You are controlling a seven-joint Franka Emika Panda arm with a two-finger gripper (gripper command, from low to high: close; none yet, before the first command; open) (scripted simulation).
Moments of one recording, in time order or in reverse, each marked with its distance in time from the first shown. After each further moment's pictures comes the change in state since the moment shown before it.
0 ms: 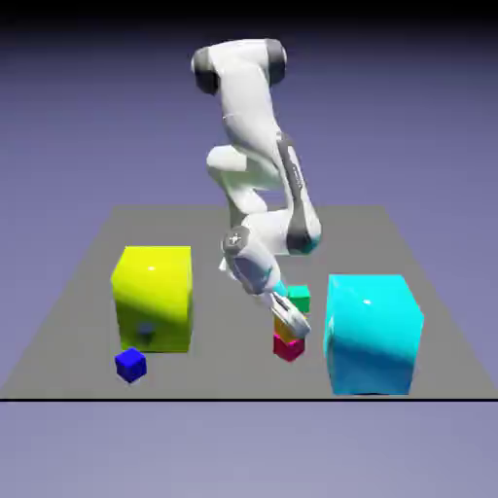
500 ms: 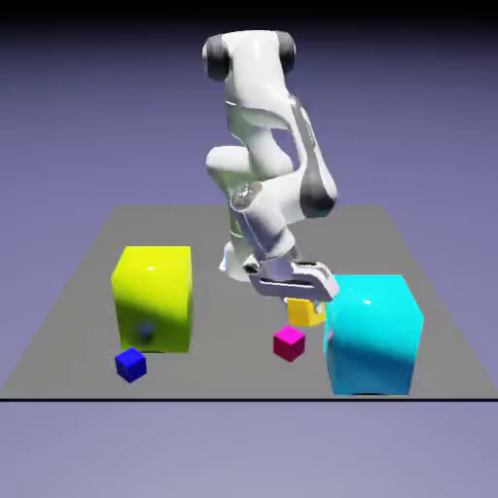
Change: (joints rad) arm 0.006 -0.110 0.032 0.086 -0.028 -0.085 -0.211
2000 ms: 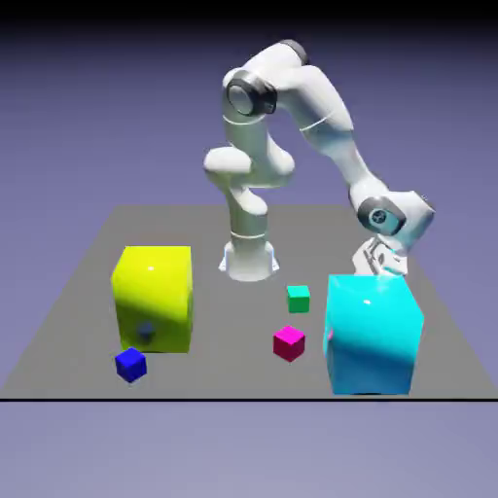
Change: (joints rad) arm 0.305 0.332 0.508 0.051 -1.245 -0.182 -0.701
